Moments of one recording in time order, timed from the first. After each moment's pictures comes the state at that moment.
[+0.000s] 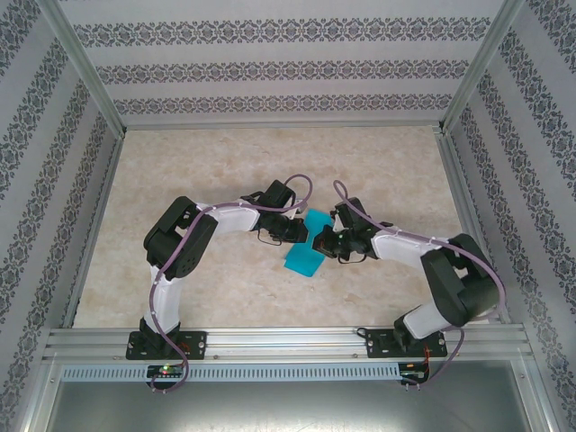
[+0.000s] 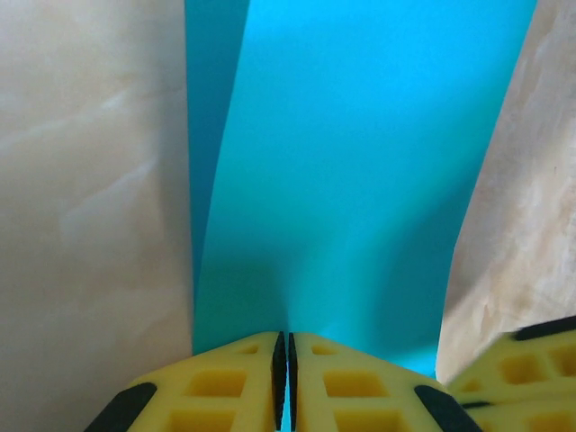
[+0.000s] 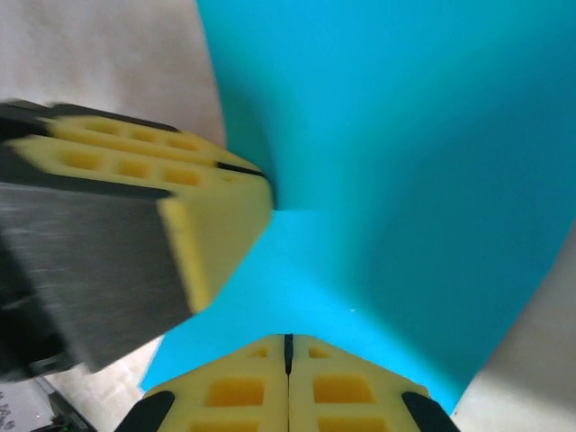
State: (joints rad) left arm -0.63 2.05 1.25 -0.27 0.51 -0.47; right arm 0.48 1.54 0.66 -0.14 -0.46 0.86
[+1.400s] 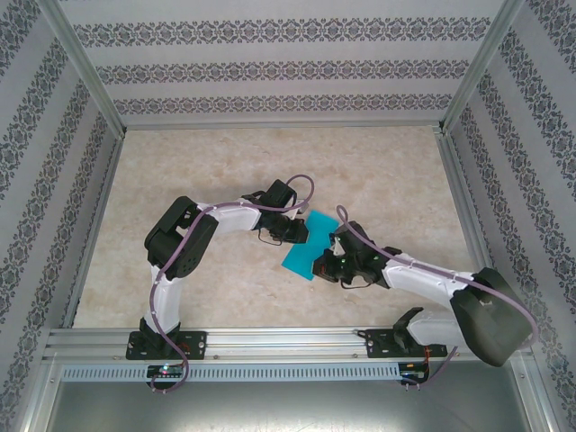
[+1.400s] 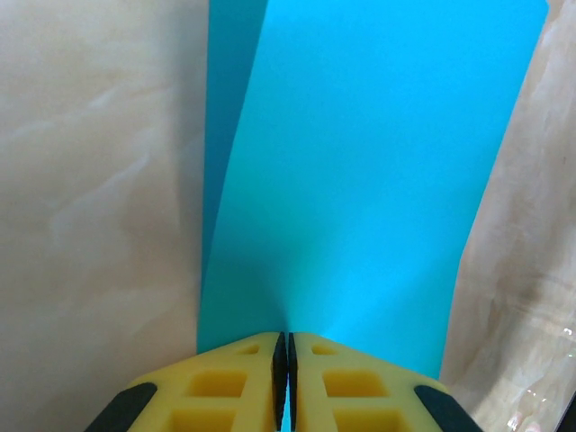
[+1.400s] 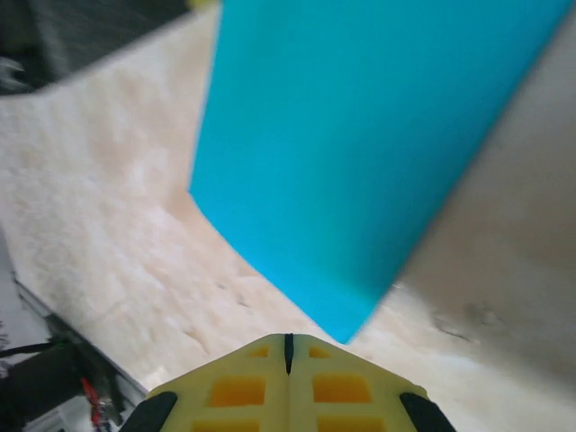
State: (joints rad) left arm -0.63 2.05 1.27 -0.30 0.51 -0.44; right arm 0.63 1.25 0.47 -0.15 -0.43 0.97
